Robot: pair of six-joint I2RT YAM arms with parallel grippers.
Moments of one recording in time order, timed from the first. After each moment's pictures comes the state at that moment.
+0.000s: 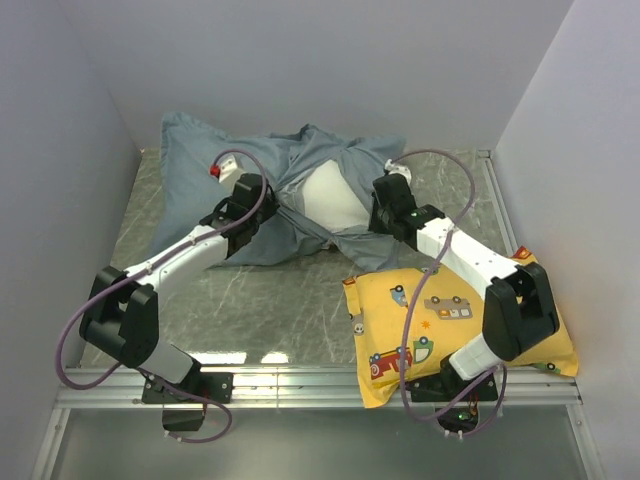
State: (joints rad) left arm -0.51 1.50 1.06 -0.08 -0.44 -0.93; right arm 0.48 1.51 1.13 -0.38 0.26 0.45
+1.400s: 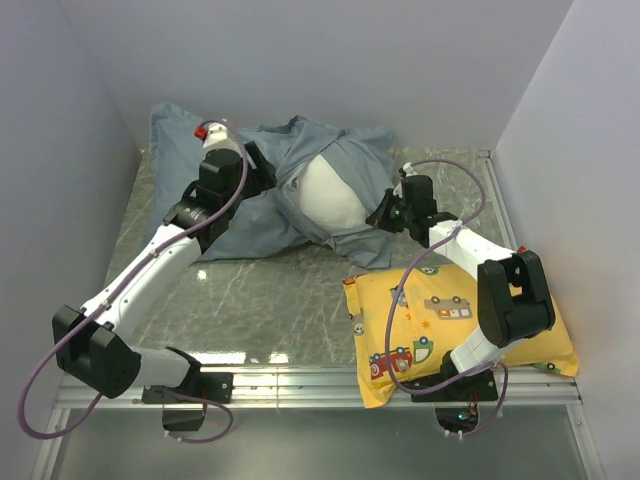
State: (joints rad) left arm -0.44 1.32 1.22 -0.22 -0.30 -0.61; right arm 0.27 1.59 0.99 -0.05 -0.22 0.56
